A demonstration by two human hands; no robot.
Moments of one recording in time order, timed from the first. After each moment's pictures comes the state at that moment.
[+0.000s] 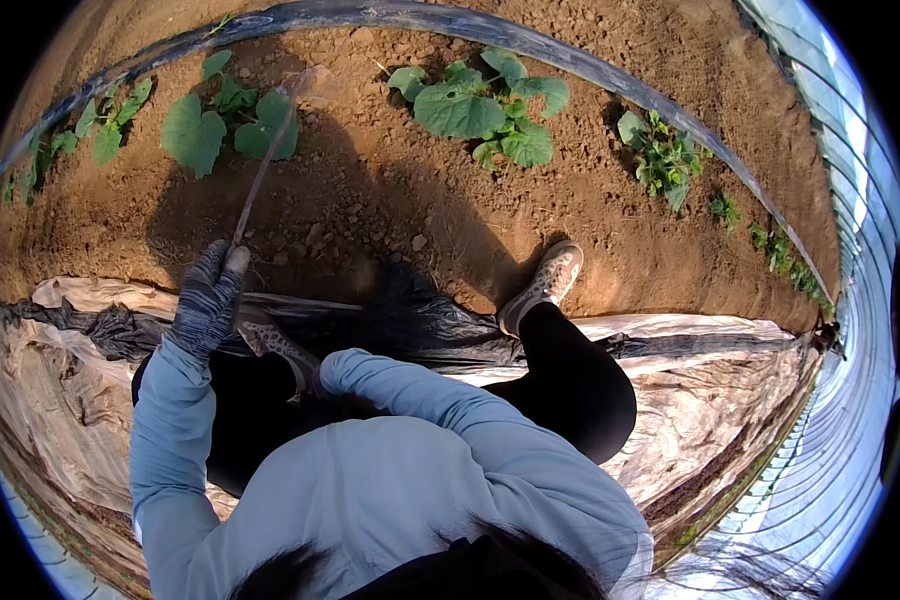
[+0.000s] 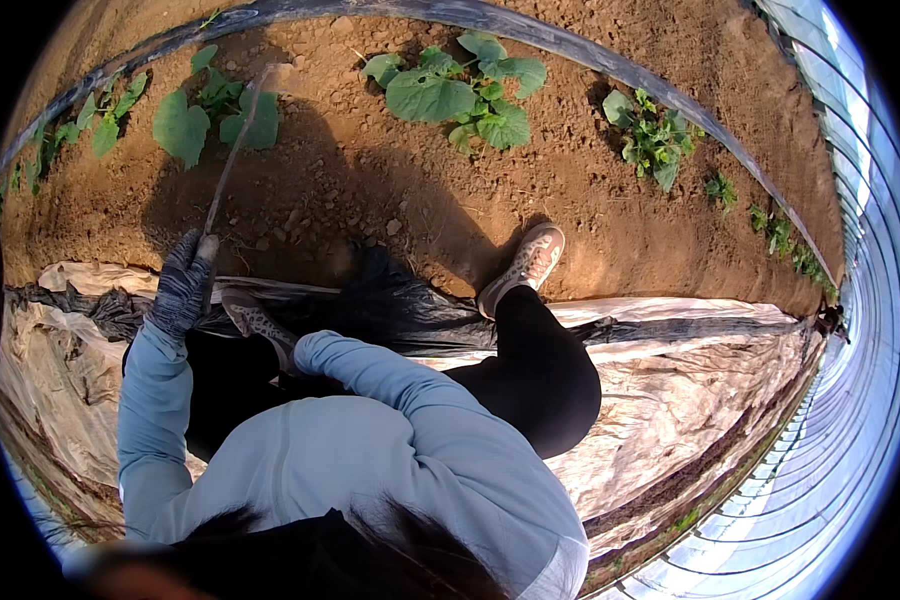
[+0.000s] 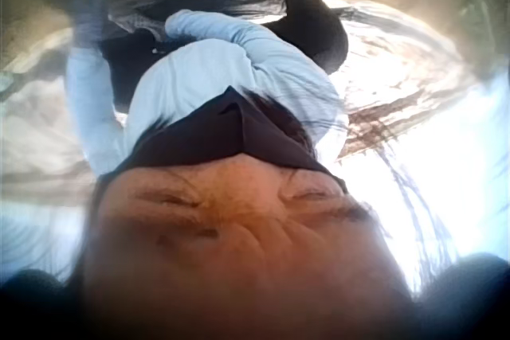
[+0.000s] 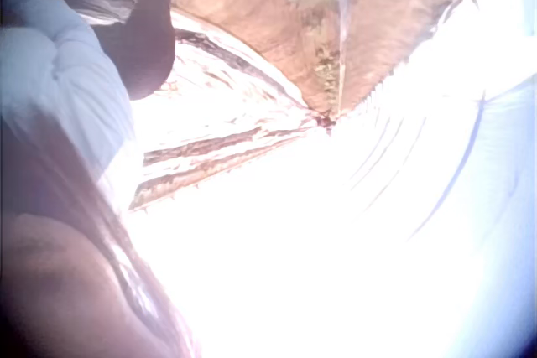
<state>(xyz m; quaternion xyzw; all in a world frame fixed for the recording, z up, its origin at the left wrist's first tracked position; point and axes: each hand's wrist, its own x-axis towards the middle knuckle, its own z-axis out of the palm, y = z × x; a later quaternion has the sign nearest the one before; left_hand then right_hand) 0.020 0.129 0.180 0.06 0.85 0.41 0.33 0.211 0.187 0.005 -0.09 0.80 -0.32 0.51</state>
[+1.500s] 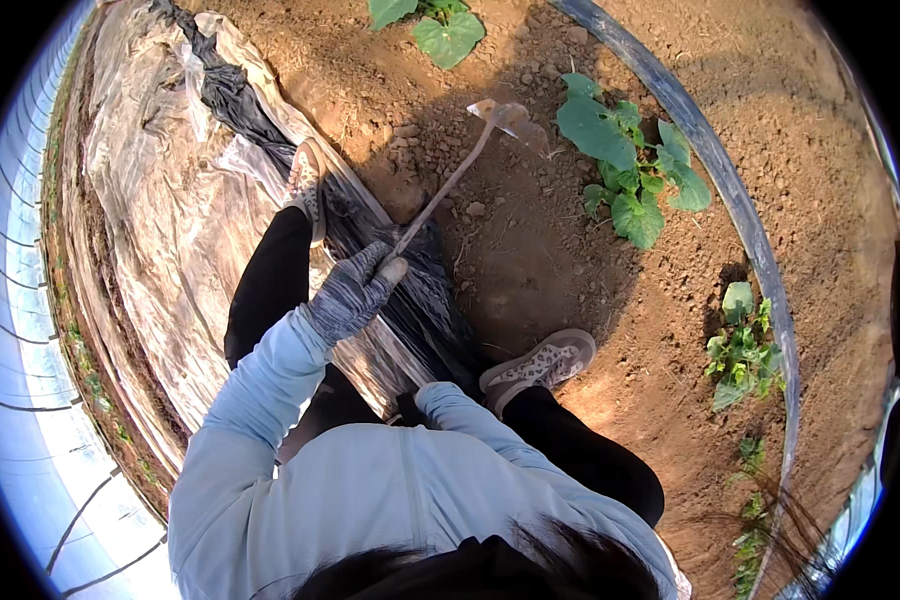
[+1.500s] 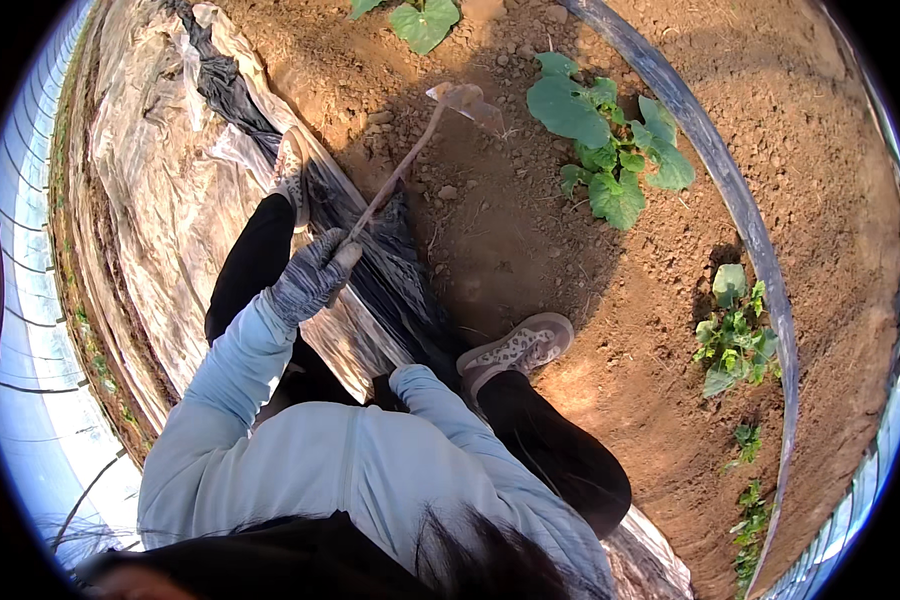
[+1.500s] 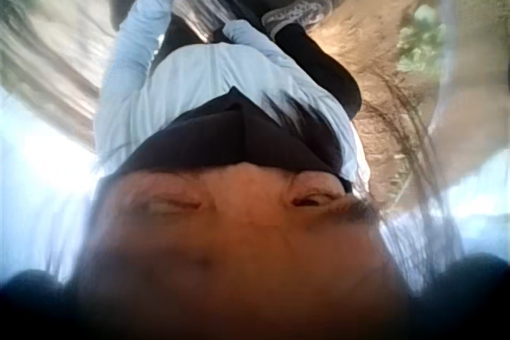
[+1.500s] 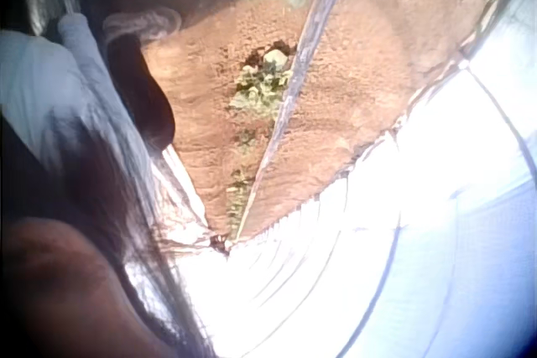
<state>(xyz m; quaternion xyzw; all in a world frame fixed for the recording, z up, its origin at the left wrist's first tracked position) 0.286 0.288 0.168 -0.12 0.83 0.50 0.22 0.458 0.503 -0.049 -0.09 0.79 -0.21 0.56</state>
